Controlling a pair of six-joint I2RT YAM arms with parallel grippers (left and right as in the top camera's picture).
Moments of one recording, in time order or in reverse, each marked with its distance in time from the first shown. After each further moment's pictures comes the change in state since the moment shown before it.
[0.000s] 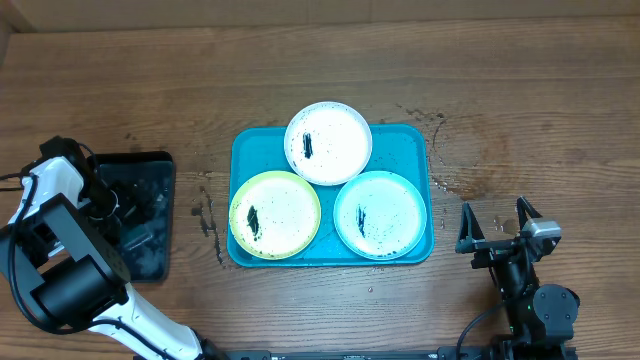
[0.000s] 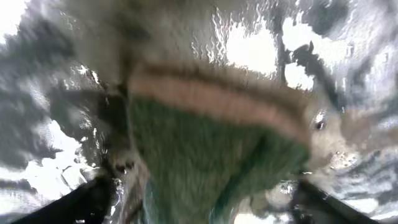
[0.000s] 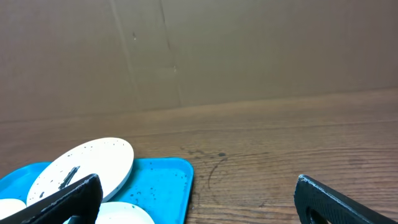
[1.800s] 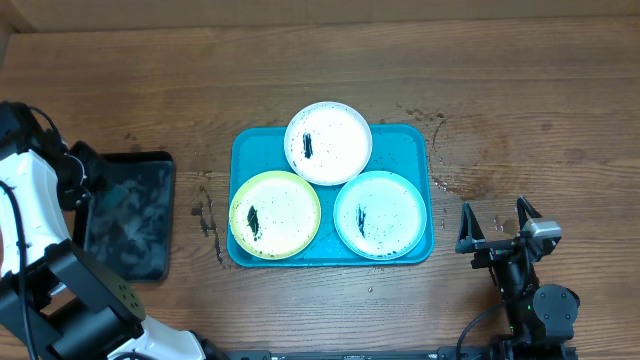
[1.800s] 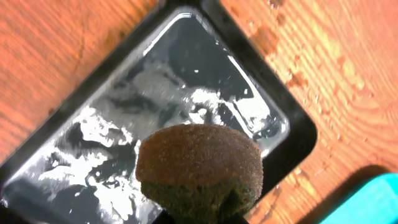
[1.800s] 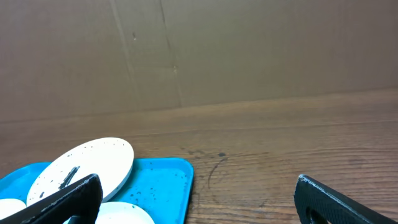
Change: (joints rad) left arm 0.005 -0.219 0.151 -0.015 0.098 -0.002; right arm 0.000 0.000 0.000 0.000 0.000 0.000
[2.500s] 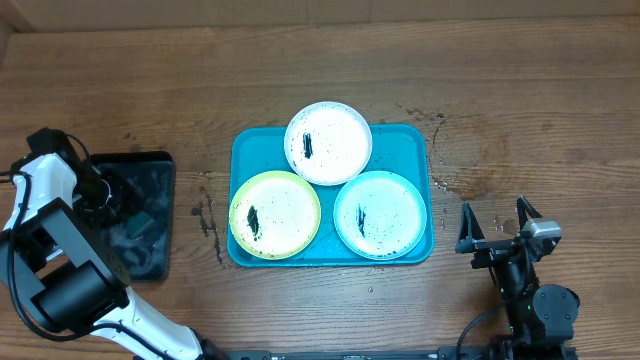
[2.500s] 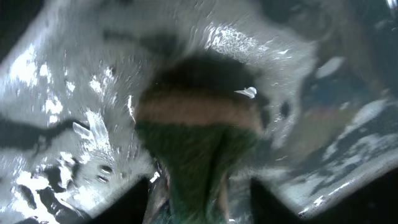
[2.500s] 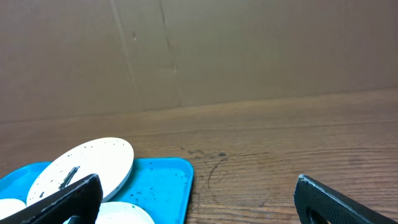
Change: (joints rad) left arm 0.000 0.193 -0.107 0.042 -0.024 -0.001; right arm 0.000 0.000 0.000 0.000 0.000 0.000
